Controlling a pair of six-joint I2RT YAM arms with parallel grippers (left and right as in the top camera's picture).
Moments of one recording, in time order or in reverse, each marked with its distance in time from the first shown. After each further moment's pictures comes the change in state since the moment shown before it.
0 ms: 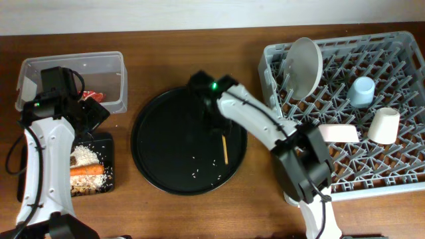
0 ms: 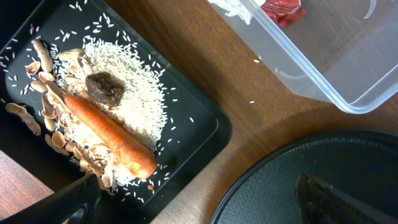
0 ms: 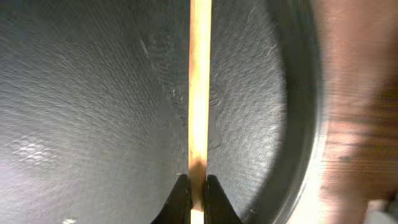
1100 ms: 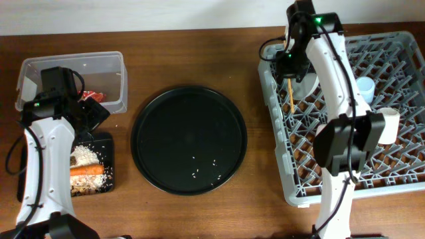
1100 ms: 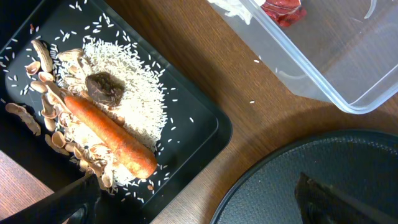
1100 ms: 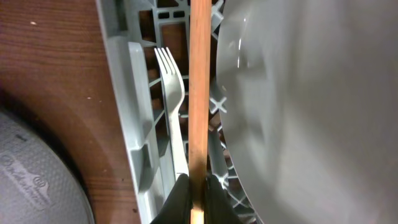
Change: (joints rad) left arm 0.000 0.000 0.000 0.000 0.000 0.000; right arm -0.505 0.089 0.424 -0.216 -0.045 -0.452
